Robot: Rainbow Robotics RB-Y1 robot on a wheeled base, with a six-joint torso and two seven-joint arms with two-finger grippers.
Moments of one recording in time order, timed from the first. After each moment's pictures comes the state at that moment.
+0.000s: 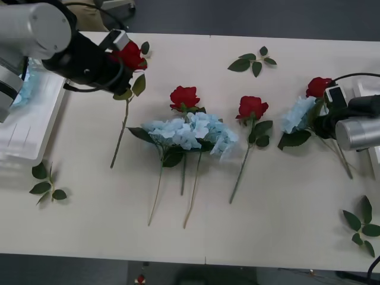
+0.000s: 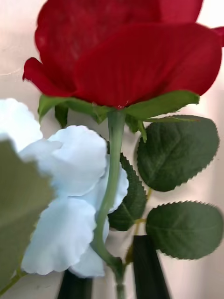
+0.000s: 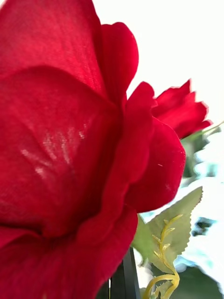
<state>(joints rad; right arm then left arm) -0.49 -0.56 0.10 -1.10 -0.28 0.76 1.61 -0.88 0.62 -0.27 -1.27 1.02 1.35 -1.70</state>
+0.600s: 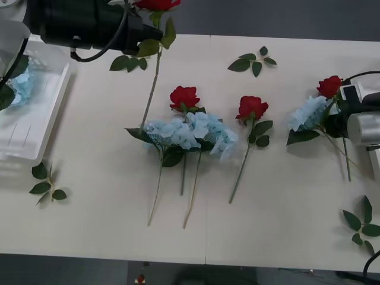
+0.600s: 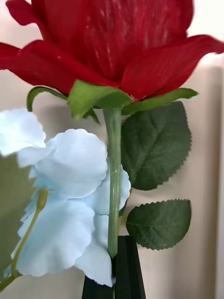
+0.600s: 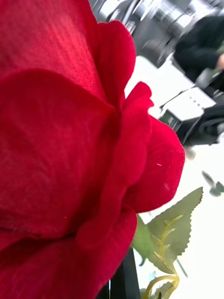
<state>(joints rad) -0.49 -0.56 0.01 -1.10 -0.28 0.83 1.61 -0.90 0.61 -0.15 -1.32 1.58 1.21 -2.19</state>
